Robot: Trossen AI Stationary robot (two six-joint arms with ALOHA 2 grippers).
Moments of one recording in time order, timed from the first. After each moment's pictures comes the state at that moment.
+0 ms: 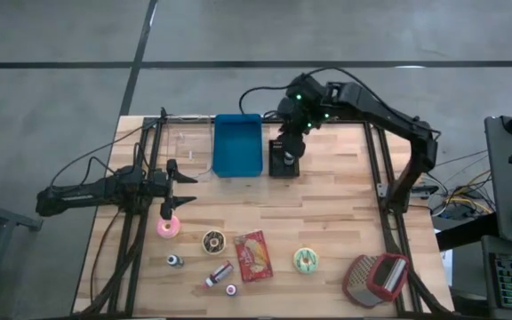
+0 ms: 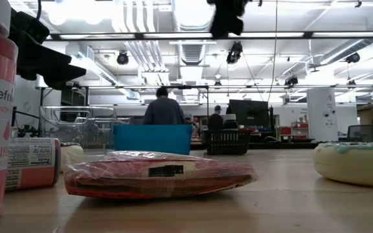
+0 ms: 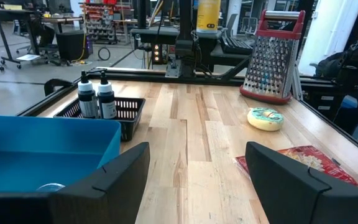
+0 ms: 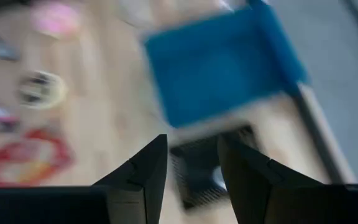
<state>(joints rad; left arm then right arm) 0.11 0.04 0.06 -0.14 0.11 -0.02 -0.35 1.73 1.97 -1.15 -0.18 0.00</state>
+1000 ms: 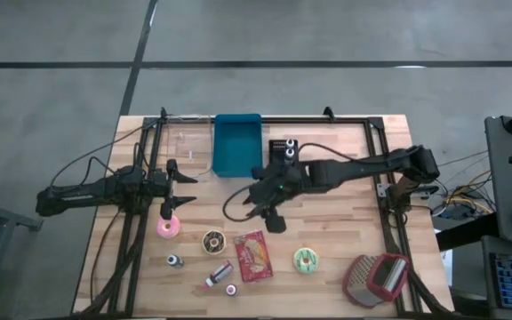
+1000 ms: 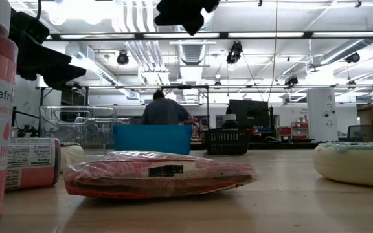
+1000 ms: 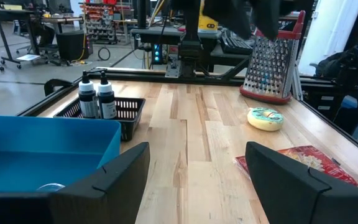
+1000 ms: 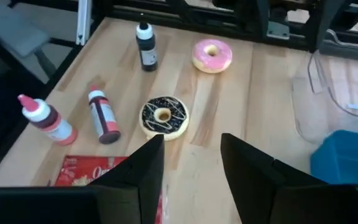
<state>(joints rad) 0.11 0.04 0.06 -0.14 0.11 -0.02 0.10 1.74 1.46 -0.34 -0.15 -0.06</state>
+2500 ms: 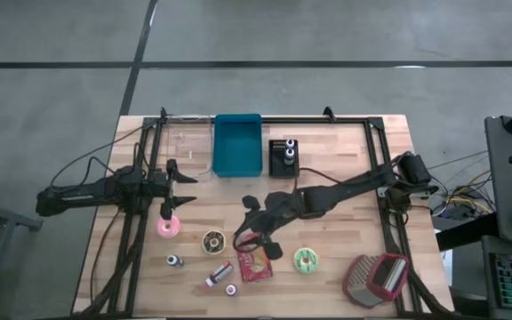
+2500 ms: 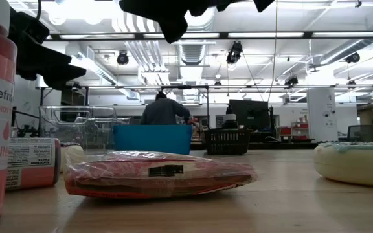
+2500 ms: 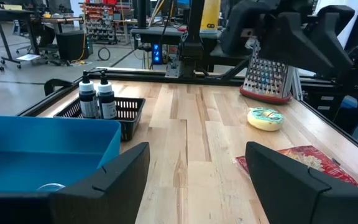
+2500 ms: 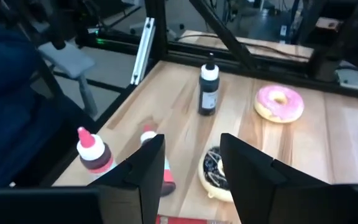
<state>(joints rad) 0.11 0.04 0.06 -0.14 0.11 -0.02 0.21 1.84 1.28 0.17 -0.22 -0.01</state>
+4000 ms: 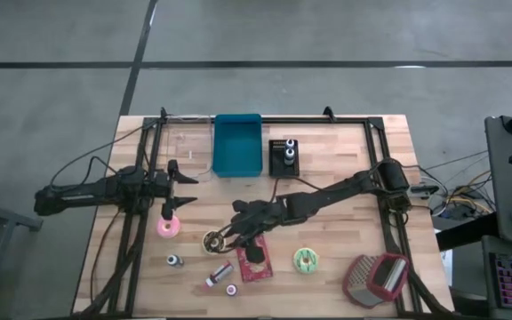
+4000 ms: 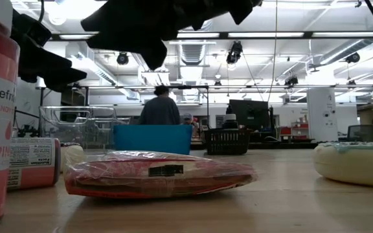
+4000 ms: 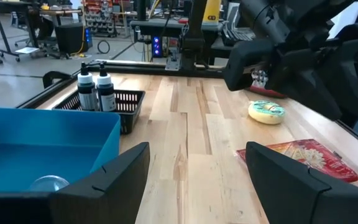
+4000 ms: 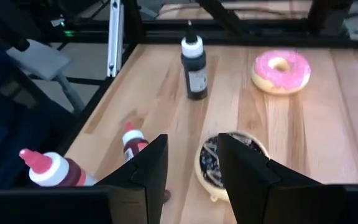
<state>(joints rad) 0.11 0.08 0.06 -0.14 0.11 -0.02 0.21 2.03 1.45 0.09 -0.16 0.15</state>
